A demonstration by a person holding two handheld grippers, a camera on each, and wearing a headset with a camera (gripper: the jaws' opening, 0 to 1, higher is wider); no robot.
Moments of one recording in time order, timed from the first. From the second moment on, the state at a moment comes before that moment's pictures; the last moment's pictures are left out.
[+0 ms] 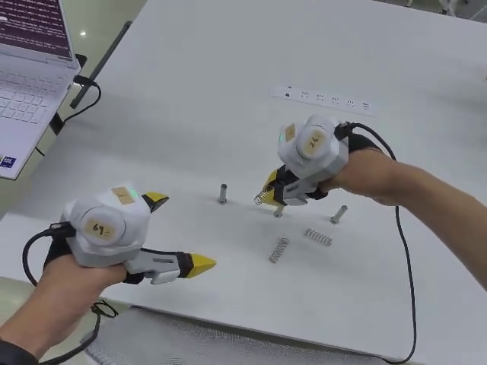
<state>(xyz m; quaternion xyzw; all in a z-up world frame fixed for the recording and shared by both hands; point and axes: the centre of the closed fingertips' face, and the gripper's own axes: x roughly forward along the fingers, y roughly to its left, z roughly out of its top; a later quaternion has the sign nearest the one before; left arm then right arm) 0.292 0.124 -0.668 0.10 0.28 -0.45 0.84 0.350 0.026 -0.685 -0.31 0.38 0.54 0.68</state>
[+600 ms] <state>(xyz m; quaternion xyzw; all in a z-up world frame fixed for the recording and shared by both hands) 0.292 0.126 -0.666 0.09 0.28 -0.45 0.84 0.382 0.050 -0.698 -0.34 0.38 0.56 0.65</state>
